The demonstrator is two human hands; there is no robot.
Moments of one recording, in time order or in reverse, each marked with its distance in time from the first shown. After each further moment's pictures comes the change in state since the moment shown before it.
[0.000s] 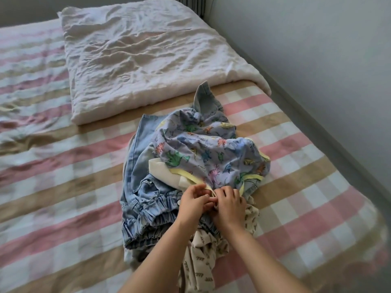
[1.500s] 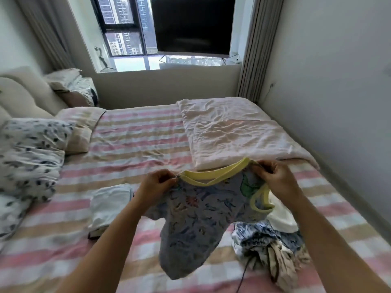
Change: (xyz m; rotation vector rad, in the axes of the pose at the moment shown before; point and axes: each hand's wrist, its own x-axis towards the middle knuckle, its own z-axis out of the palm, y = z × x) left_hand -0.376 0.298 -0.365 0.730 0.247 0.732; right_hand -0.145 -0.332 -0.364 1.021 0.030 -0.383
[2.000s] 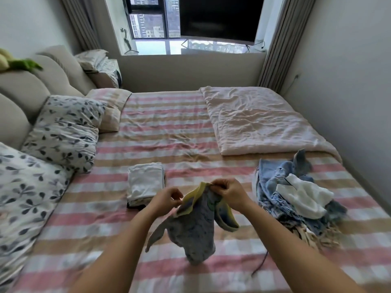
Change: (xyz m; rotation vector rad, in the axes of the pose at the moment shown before) left_hand -0.094 -0.114 -0.073 0.287 -0.245 -0.249; right_hand -0.068 -0.021 0.223 -0.092 -0.376 0.125
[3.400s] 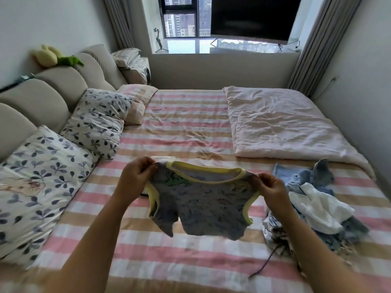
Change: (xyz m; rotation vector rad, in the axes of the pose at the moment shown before) left_hand -0.084 0.053 -0.062 -0.291 0.625 0.125; right_hand -0.037 0.023 -0.089 0.314 0.198 -0.138
